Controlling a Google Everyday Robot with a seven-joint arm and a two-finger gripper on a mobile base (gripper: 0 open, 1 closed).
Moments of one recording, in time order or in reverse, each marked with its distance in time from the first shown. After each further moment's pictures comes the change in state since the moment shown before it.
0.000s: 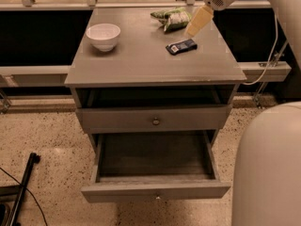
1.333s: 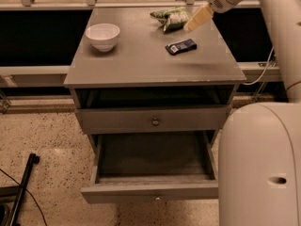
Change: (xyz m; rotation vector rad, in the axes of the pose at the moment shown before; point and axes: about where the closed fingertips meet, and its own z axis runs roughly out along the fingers) arm 0.018 -0.050 0.042 0.089 -0.115 0.176
